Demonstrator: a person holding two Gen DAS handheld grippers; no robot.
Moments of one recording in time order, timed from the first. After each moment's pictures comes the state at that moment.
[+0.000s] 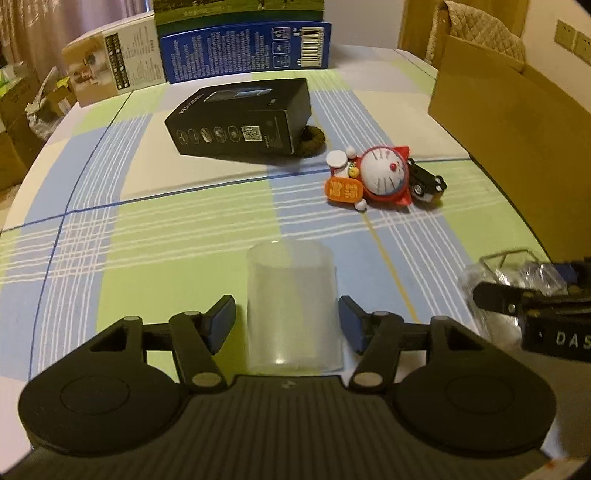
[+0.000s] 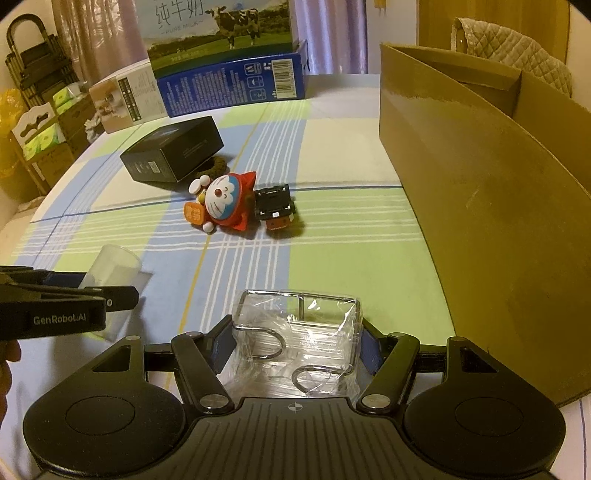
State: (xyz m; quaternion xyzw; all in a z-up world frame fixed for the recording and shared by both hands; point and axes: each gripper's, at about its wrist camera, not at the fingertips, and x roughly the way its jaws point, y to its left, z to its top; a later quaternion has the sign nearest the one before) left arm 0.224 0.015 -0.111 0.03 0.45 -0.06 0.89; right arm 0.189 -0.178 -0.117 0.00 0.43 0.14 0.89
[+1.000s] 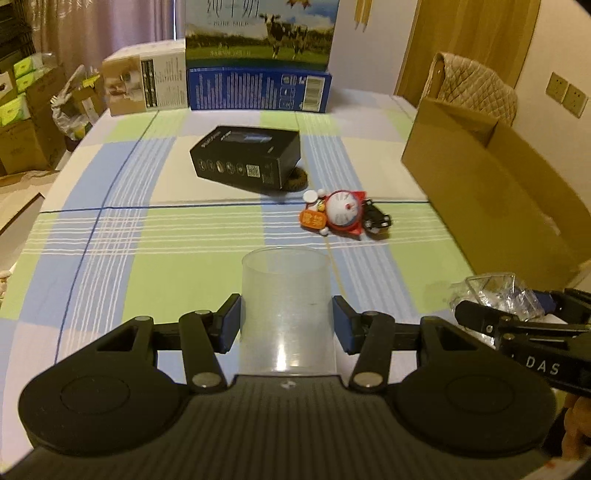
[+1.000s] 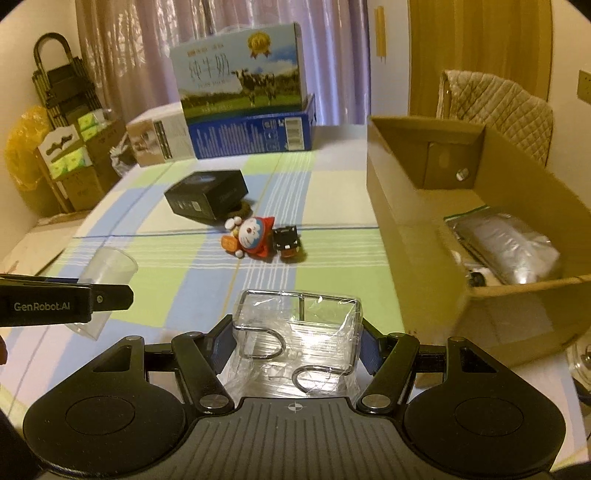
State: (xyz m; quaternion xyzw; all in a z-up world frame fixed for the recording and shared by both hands) left arm 0.153 0.008 -0.034 -0.03 0.42 -0.05 0.91; right arm 0.110 -0.199 -0.041 0.00 0.37 0.16 0.91
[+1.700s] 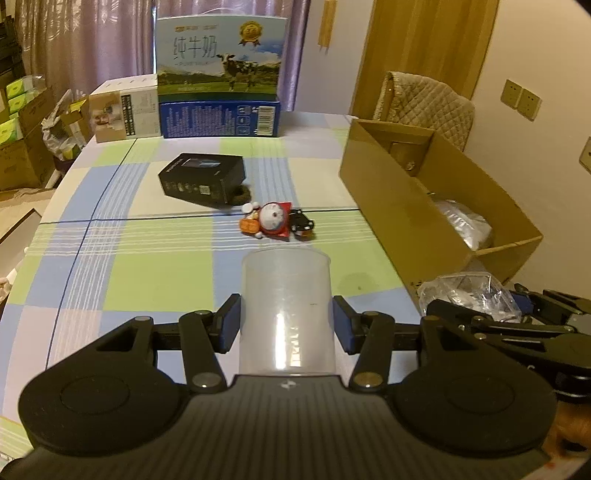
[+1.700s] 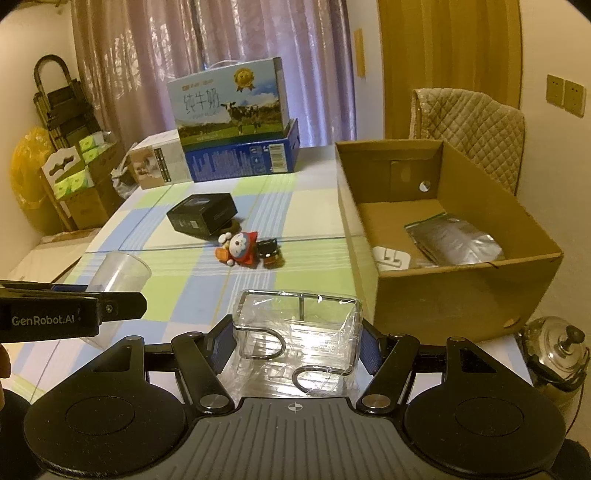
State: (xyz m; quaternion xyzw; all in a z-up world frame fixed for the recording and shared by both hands) left arm 0.079 -0.045 0.021 -0.02 0.39 -0.08 0.92; right arm 0.056 -0.243 -0.001 0.01 0.35 0.14 0.92
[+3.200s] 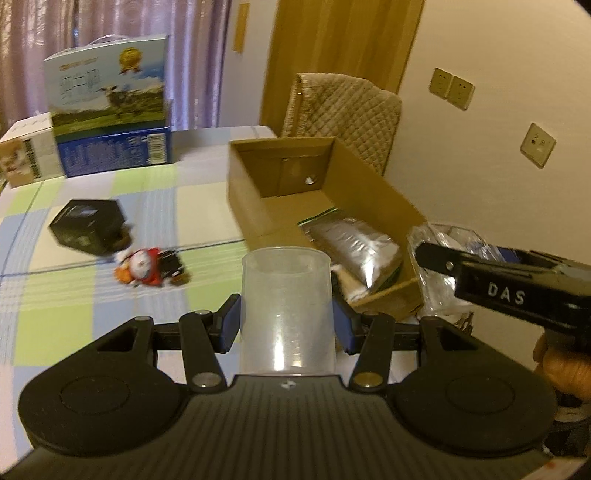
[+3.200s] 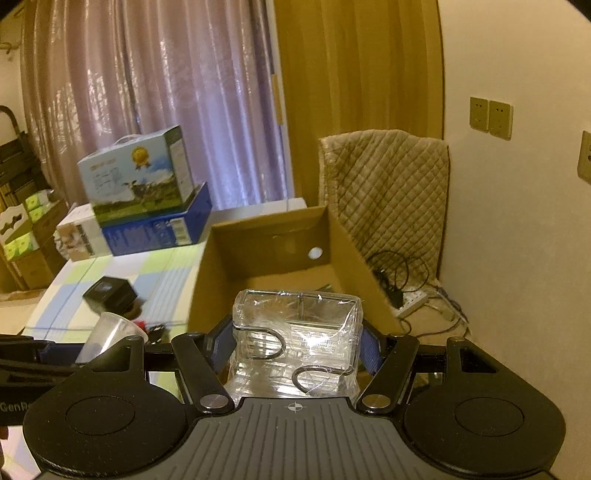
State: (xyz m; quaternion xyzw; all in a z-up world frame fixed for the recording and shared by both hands) left arm 0.120 -0.180 0.055 -0.01 0.38 -0.18 0.91; right arm 0.124 -0.385 0.062 0.04 0.30 0.07 0.95
